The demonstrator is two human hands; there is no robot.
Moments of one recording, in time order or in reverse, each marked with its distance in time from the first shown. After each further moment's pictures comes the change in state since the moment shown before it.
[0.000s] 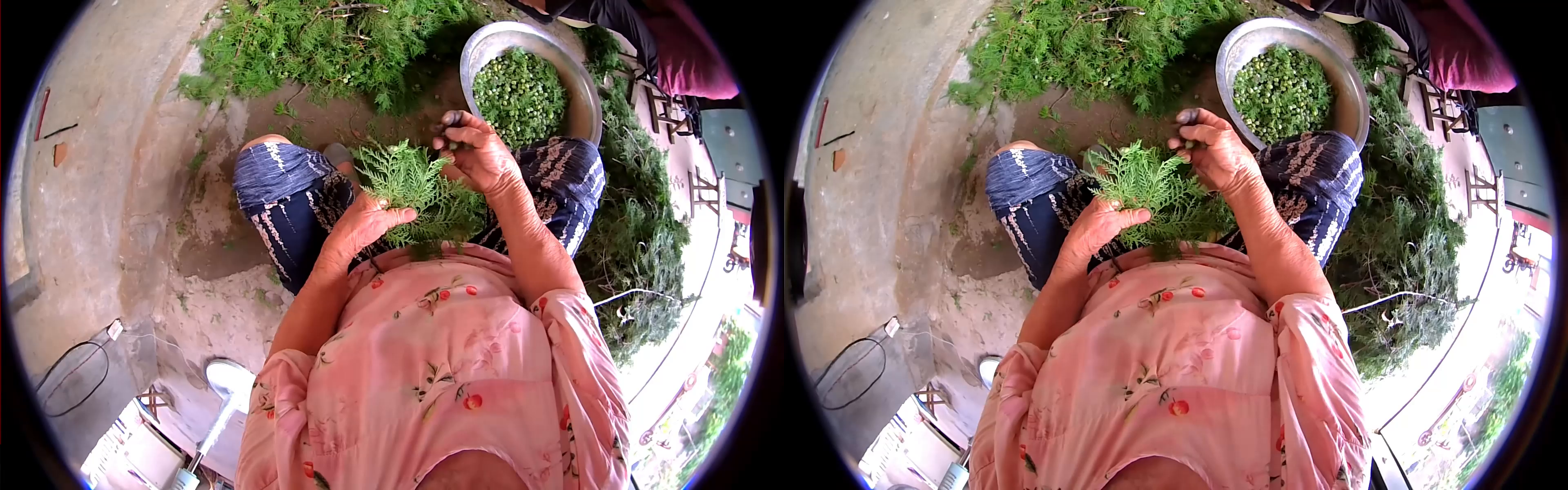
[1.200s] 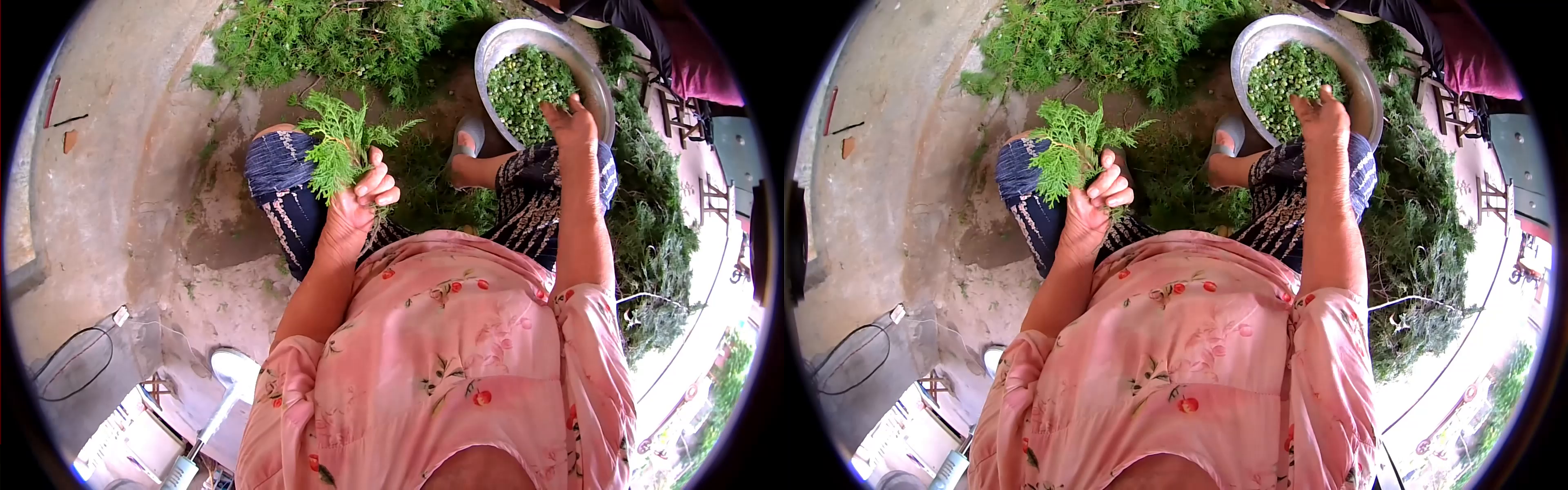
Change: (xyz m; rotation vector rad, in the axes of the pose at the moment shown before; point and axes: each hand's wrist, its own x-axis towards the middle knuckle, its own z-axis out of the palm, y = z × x) left_hand 0.022 -0.034 -0.024 -1.426 -0.389 0.334; right_hand 0.043 -0.079 -0.112 0.292 0.618 -0.288
